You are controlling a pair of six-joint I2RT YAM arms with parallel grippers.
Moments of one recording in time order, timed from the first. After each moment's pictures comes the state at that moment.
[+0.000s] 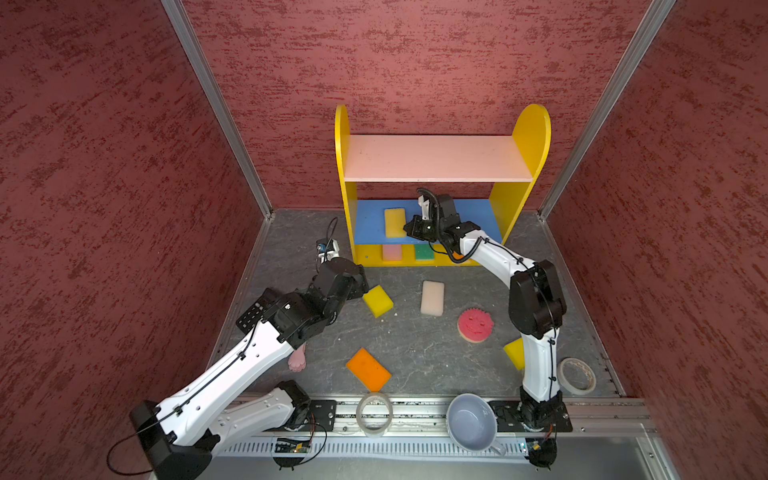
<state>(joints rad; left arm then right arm) -0.72 1.00 1.05 -0.72 -0.49 -0.73 0.44 2.08 1.74 -0.24 -0.33 0.64</state>
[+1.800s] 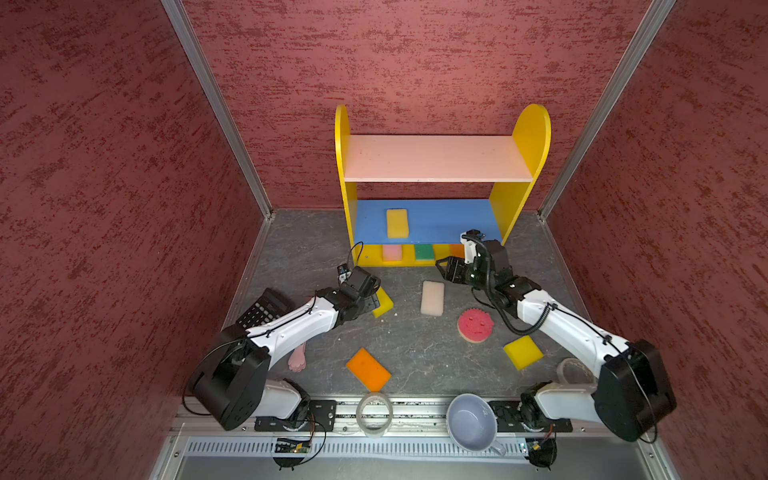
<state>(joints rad) -0.59 1.44 0.82 -0.44 -0.22 -0.90 0.44 1.30 0.86 -0.11 -0.18 0.57</state>
